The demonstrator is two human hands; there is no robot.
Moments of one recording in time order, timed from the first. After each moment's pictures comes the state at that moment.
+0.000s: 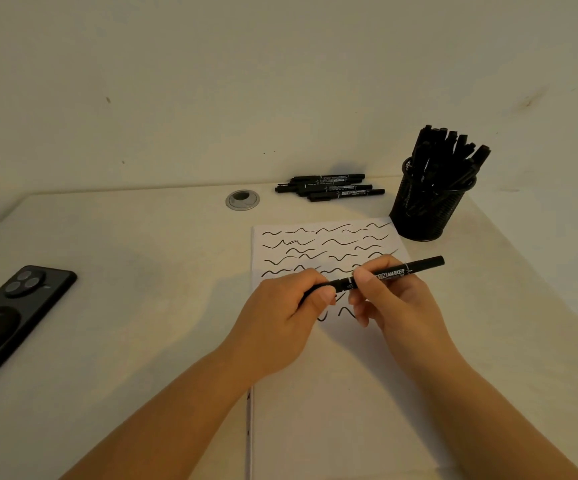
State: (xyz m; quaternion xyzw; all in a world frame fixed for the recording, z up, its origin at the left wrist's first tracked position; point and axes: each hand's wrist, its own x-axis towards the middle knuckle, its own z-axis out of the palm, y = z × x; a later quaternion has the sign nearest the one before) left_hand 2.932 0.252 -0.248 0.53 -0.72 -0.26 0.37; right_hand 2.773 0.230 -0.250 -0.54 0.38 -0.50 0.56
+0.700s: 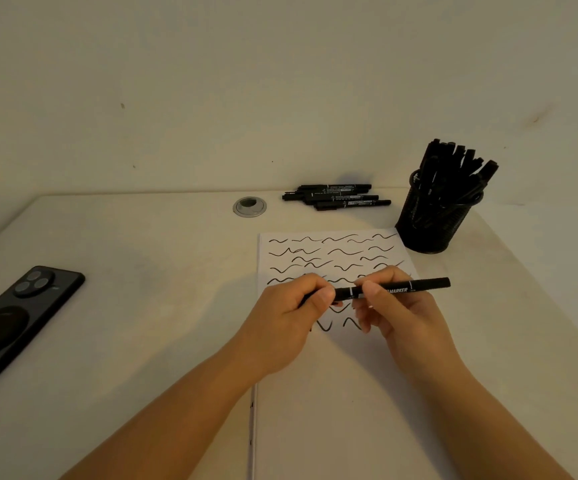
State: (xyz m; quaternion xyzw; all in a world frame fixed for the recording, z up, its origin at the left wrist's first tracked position) left_hand 2.935 0.248 -0.248 0.52 -0.66 -0.37 0.40; right_hand 2.772 0.226 -0.253 -0.54 0.35 -0.51 0.57
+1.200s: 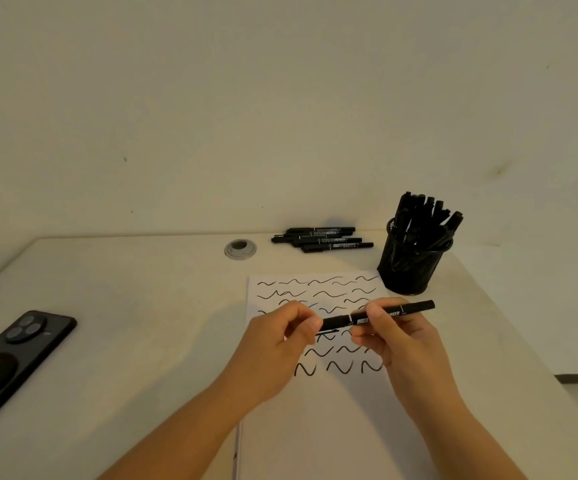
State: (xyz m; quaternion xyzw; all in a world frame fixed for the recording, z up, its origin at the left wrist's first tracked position) left_hand 2.930 0.235 -0.241 0.56 -0.65 -0.33 0.41; right_hand 2.757 0.214 -0.240 -0.44 0.41 -0.57 0.57
